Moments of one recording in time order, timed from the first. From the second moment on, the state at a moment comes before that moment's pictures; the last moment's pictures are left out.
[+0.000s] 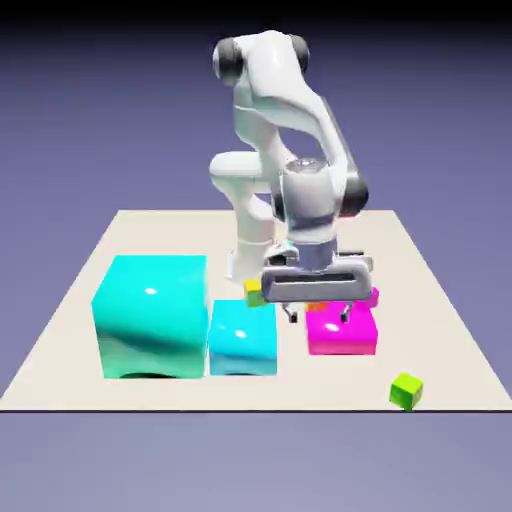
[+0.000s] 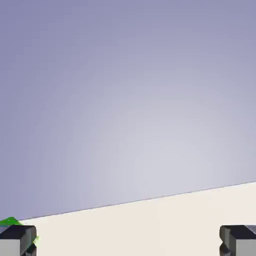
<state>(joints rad) -0.11 0.23 0.32 -2.12 0.10 2.42 1.15</state>
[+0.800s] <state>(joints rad) -0.23 1.10 0.67 -1.37 0.21 1.74 1.59</state>
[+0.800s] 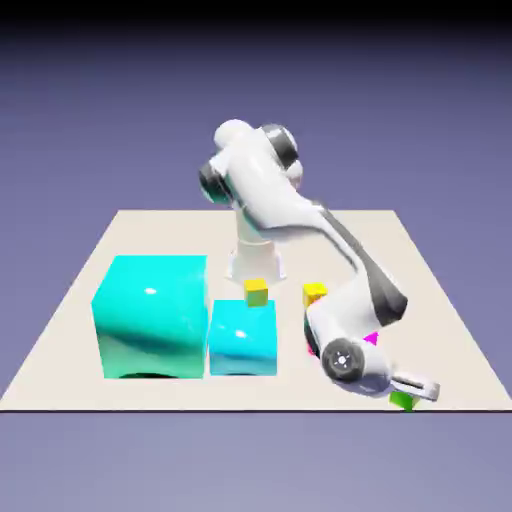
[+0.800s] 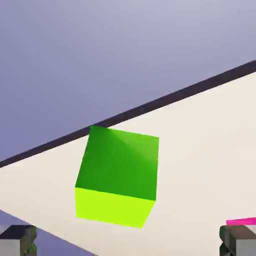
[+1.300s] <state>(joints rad) -0.27 1.38 0.78 -1.28 0.24 1.67 1.70</state>
